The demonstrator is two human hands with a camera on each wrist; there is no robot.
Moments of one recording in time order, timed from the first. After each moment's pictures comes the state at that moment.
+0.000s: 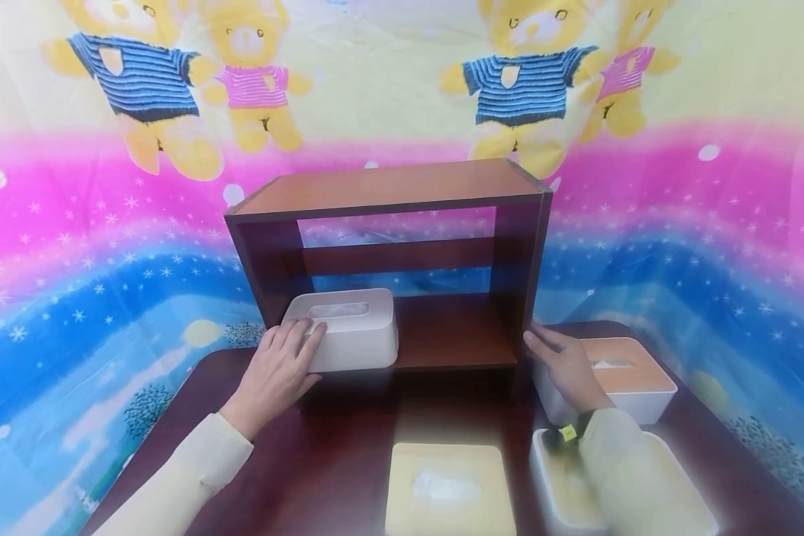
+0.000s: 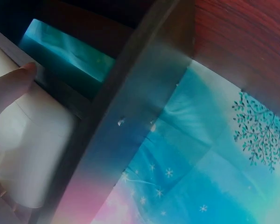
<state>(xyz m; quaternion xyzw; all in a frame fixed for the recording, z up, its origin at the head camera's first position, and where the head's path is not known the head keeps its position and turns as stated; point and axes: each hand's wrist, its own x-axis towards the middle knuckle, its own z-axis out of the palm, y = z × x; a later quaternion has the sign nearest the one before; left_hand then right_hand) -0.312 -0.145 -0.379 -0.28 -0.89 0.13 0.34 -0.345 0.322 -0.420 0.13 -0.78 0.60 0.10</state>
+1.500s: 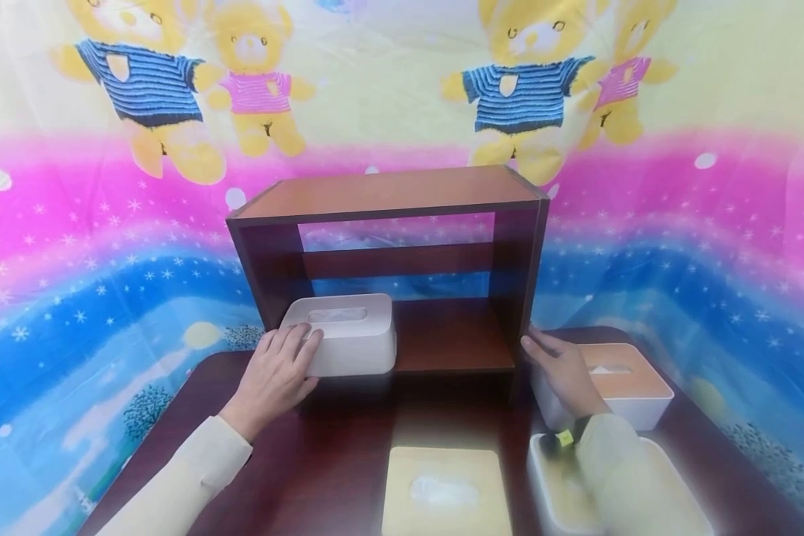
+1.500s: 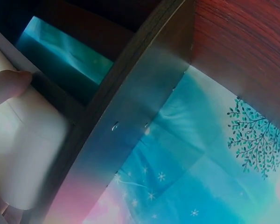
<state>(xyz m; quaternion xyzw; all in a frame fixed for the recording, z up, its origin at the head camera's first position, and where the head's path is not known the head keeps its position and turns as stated) -0.313 -0.145 -0.381 -0.29 -0.86 0.13 0.40 -0.342 0.323 -0.417 0.10 -0.80 0.58 0.08</state>
